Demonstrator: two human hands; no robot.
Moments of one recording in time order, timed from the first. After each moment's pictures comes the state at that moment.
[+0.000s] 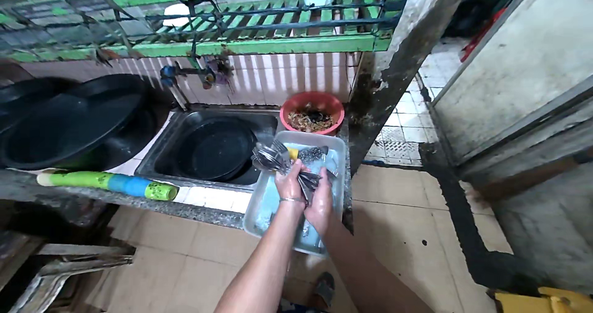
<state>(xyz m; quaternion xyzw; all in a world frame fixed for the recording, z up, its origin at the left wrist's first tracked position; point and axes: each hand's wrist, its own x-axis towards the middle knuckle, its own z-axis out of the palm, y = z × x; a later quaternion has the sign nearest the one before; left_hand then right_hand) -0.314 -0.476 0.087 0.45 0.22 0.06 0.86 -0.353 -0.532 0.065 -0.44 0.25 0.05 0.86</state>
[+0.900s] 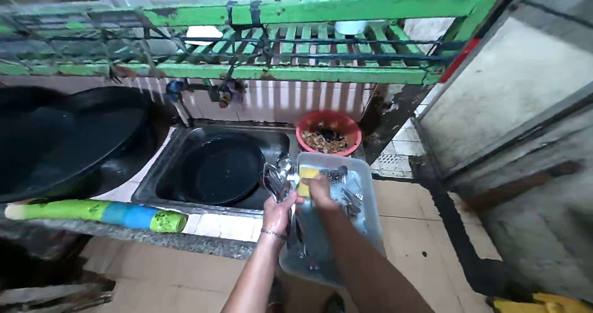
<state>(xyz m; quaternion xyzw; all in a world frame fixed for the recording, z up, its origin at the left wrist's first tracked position) -0.296 -0.333 0.092 0.60 0.15 -0.10 0.78 -0.222 -0.468 0.027 -0.68 0.29 0.04 0.68</state>
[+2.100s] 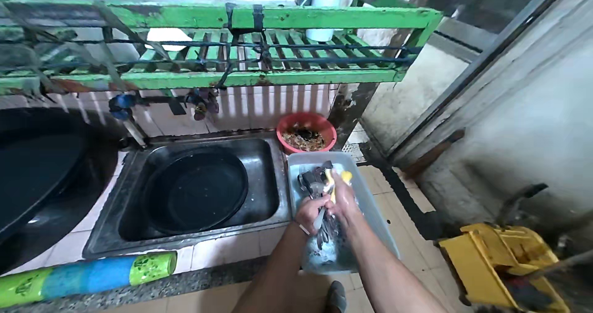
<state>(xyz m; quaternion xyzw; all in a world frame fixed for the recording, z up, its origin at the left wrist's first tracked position) -0.266 -0.361 0.049 0.37 0.02 -0.43 0.82 -0.270 -0.476 0.055 -0.52 0.39 -0.16 0.75</state>
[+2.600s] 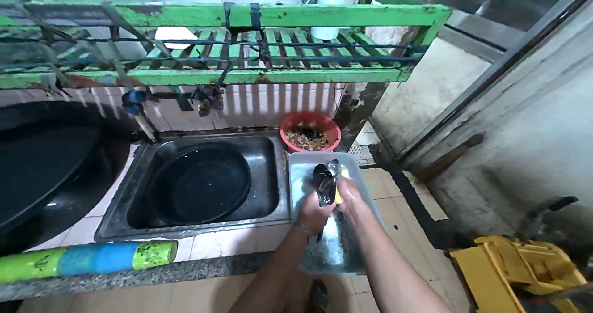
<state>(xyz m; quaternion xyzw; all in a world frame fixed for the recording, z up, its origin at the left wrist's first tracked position) -0.280 -0.366 0.064 0.71 -0.11 -0.30 0.63 -0.270 -0.498 0.069 -0.59 0.39 -0.08 0.70</state>
